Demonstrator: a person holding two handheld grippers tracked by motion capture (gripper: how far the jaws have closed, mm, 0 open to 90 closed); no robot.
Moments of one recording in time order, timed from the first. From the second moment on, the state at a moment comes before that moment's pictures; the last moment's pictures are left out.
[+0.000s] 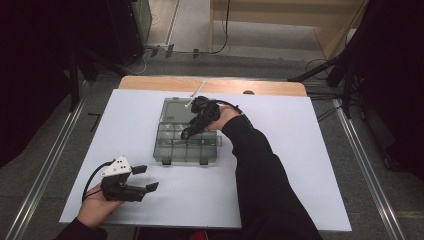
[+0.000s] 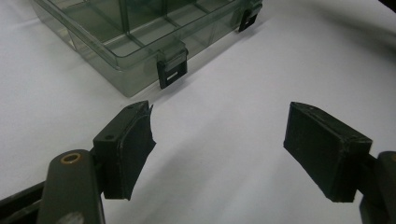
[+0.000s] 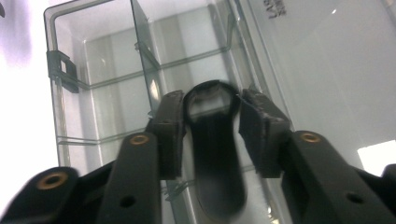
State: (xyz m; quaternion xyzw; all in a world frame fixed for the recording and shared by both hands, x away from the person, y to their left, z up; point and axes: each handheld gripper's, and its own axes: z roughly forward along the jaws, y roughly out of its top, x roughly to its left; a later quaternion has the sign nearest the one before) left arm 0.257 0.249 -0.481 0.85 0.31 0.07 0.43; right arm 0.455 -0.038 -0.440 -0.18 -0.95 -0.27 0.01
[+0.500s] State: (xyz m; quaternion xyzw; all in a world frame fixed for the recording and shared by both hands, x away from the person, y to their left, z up) left arm 0.257 0.250 -0.481 0.85 0.31 0.07 0.43; right arm 0.452 -0.042 -0.437 -0.24 -0.93 -0.28 0.03
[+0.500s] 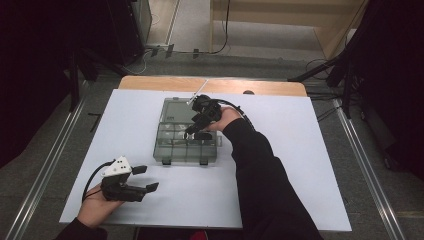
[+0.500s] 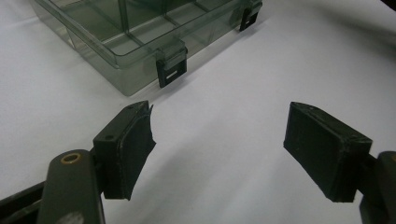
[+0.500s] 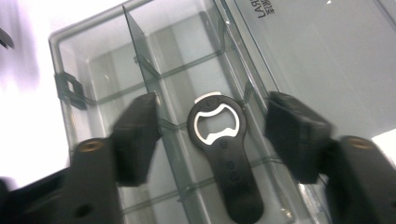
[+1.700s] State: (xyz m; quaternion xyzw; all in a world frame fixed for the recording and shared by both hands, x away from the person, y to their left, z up) left arm 0.256 0.250 -0.482 0.85 0.31 0.07 0.42; right arm 0.396 -0.071 -0.444 -0.36 -0.87 -0.33 -0.02
